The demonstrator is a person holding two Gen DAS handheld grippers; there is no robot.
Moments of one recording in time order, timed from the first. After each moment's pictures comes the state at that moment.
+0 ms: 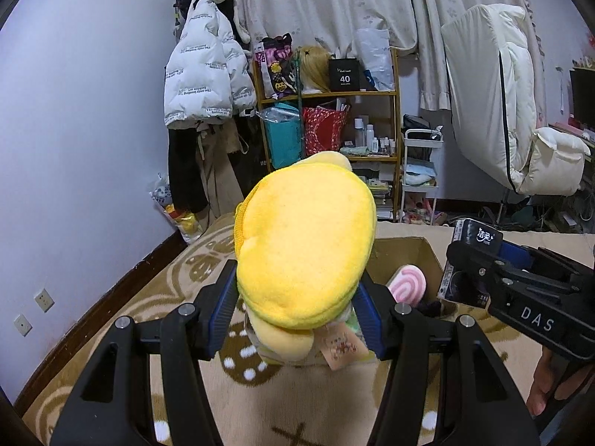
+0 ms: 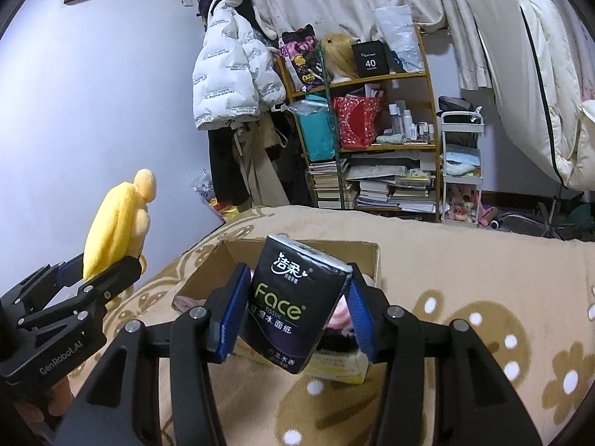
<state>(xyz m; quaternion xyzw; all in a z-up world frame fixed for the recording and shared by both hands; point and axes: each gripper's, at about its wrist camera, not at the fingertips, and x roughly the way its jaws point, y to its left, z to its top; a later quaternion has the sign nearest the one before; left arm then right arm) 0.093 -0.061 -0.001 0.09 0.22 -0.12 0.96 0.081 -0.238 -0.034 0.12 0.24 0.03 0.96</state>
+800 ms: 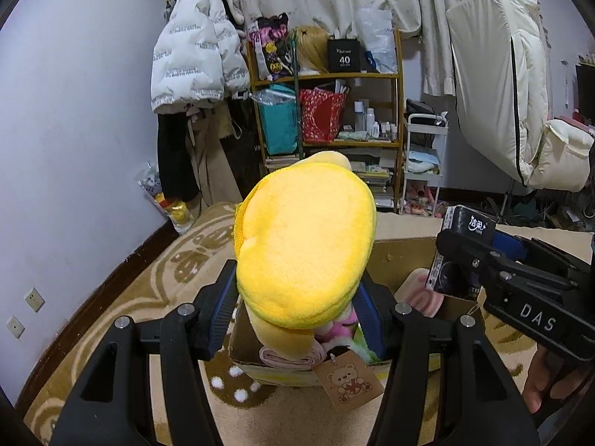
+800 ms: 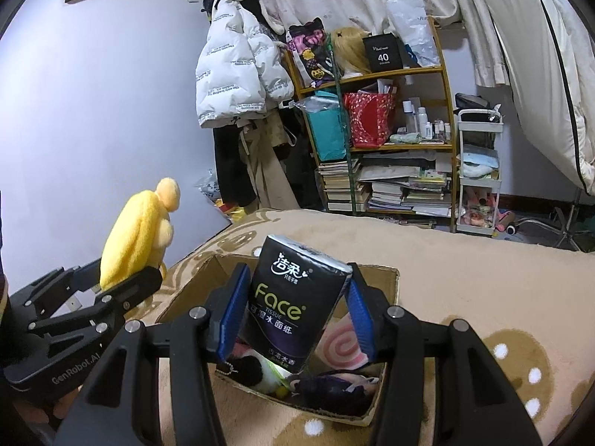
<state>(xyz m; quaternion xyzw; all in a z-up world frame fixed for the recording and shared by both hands) 0.152 -0.071 -0.026 0.08 0.26 -0.13 0.95 0.140 -0.247 -0.052 0.13 0.24 0.06 0.96</state>
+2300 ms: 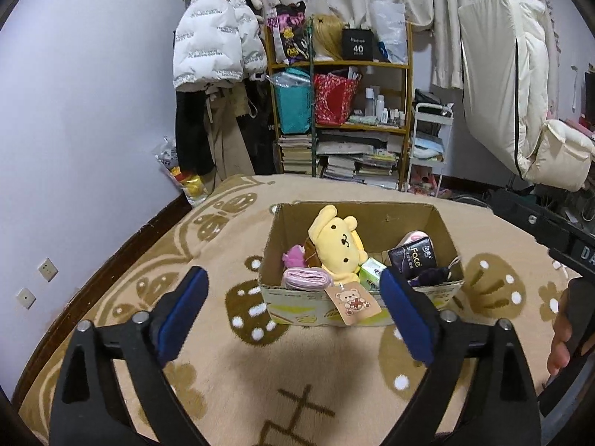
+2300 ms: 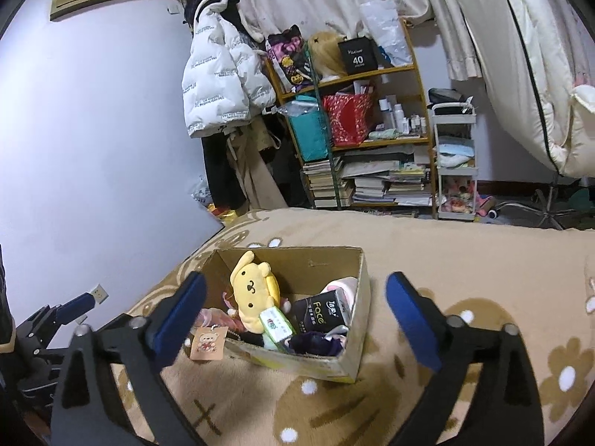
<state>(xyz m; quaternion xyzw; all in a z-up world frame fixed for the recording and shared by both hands) 0.083 -0.037 -0.008 0.07 0.29 -0.10 0.95 0.068 -0.260 -0.018 0.14 0.24 0.02 0.96</state>
